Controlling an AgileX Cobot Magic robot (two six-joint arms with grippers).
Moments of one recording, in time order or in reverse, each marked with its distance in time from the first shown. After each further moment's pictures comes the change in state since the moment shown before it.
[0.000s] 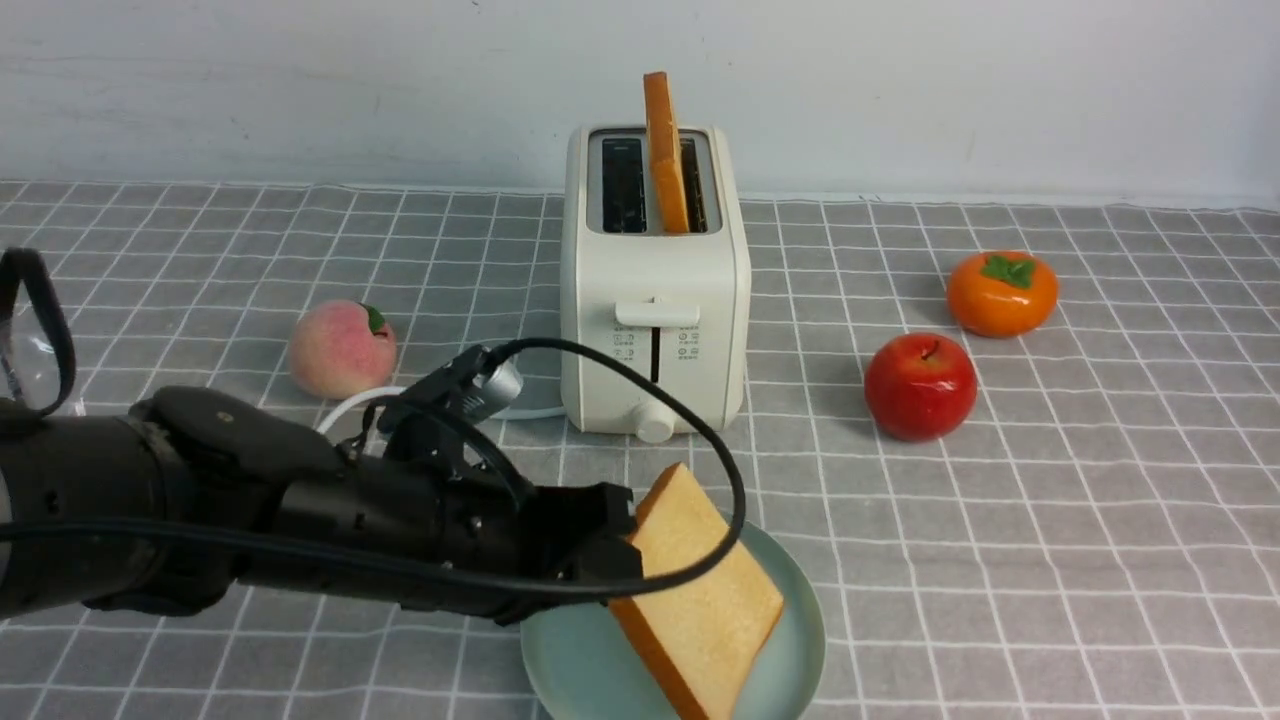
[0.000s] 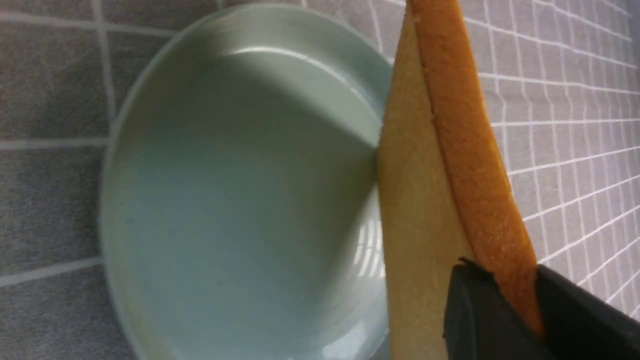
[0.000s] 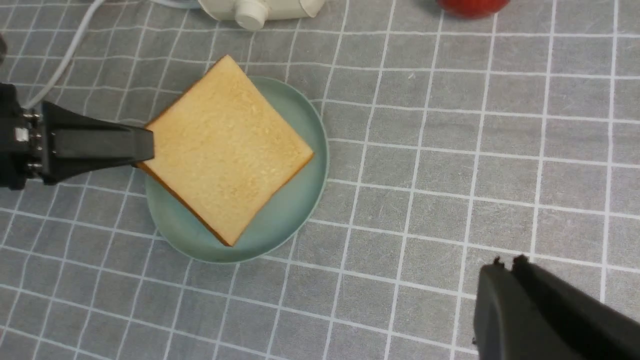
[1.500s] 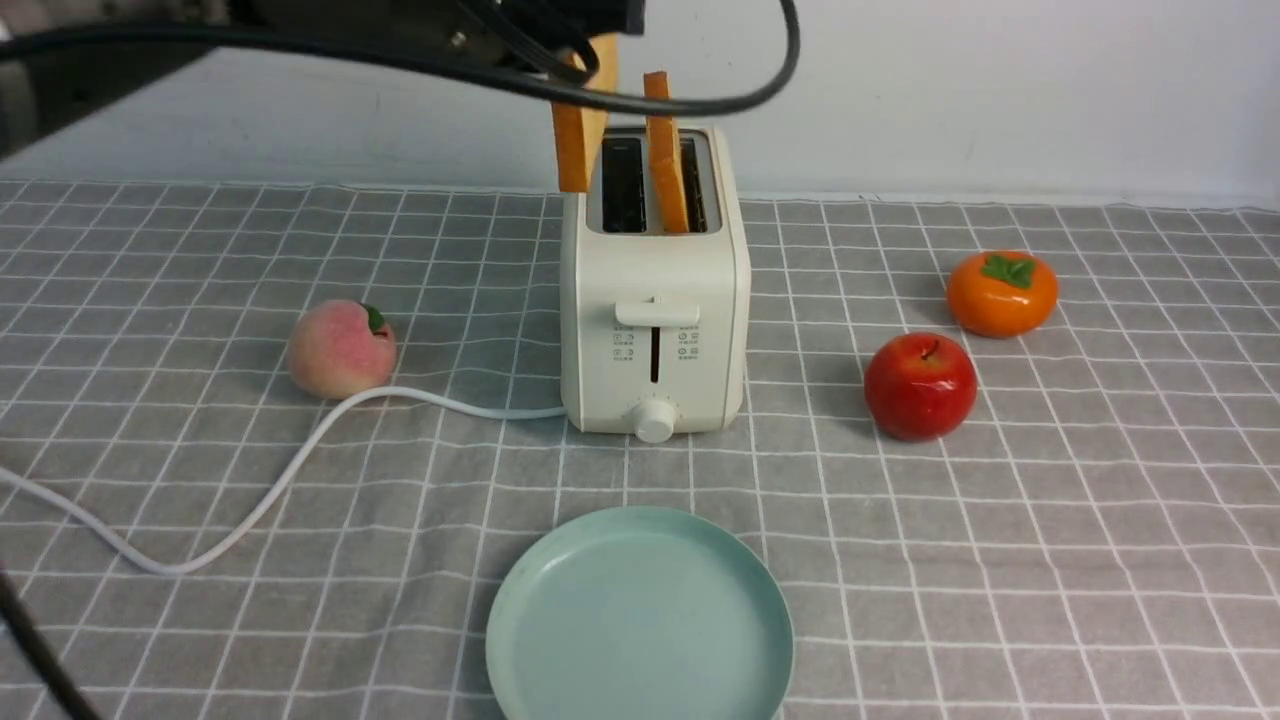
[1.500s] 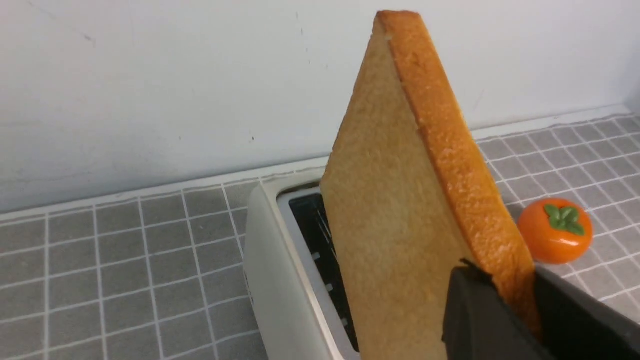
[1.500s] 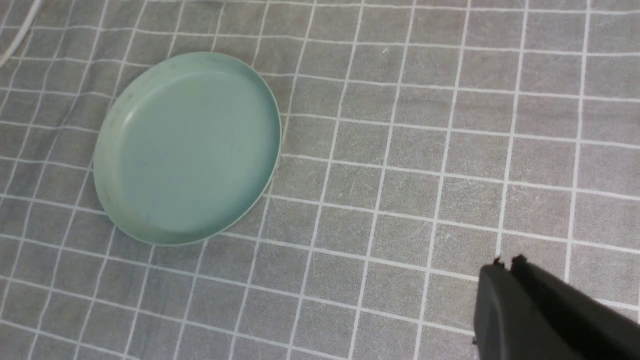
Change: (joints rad) right arm 0.000 0.000 0.000 -0.067 0.031 0.004; left arm 0.001 0.052 -0.865 1.352 0.010 -0.850
